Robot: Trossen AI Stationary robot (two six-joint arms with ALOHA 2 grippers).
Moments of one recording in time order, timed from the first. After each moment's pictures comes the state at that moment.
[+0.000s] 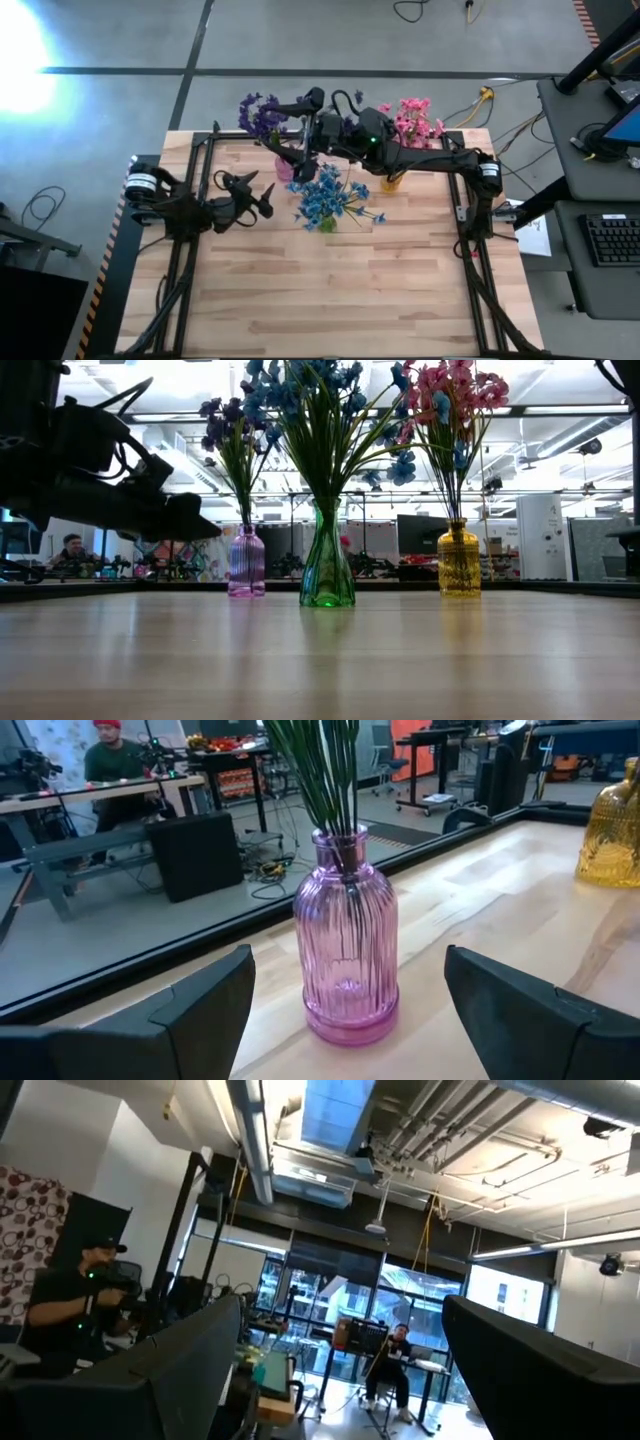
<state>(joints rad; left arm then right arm) 0.06 1.65 0.03 1.48 -0.87 -0.06 -0.14 1.89 1.82 0.58 -0.16 -0.22</state>
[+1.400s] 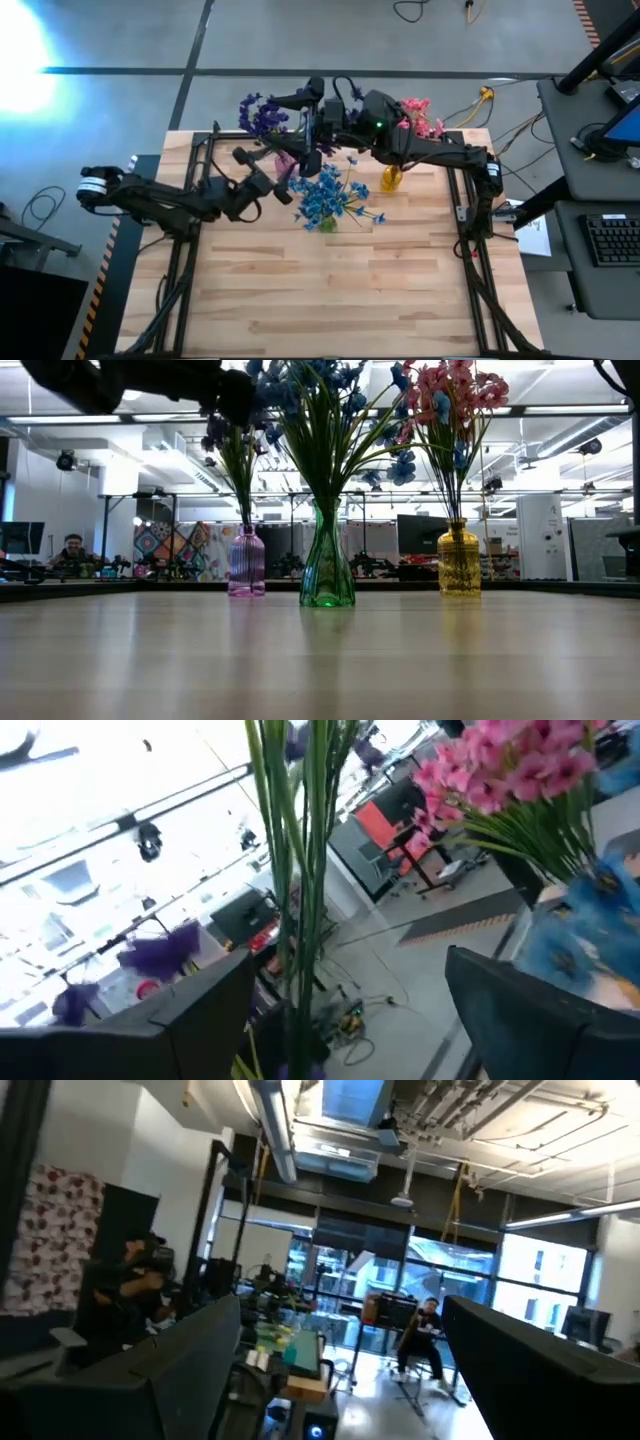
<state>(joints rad) -0.02 1.22 0.54 1.02 -0.78 0.88 -0.14 1.88 2.02 0.28 -0.20 -0.17</state>
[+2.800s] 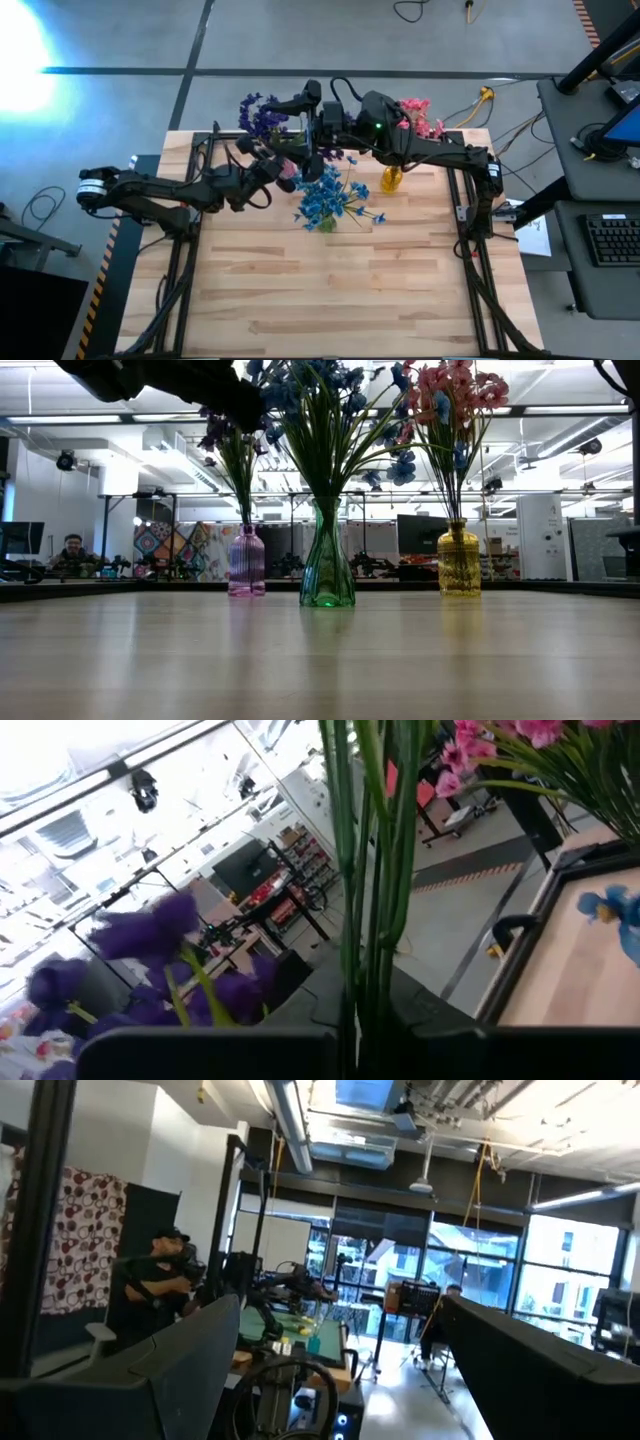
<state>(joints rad) 0.07 1.22 0.66 0.74 -0.80 0.77 -0.13 1.88 2.04 0.23 -0.24 -0.12</state>
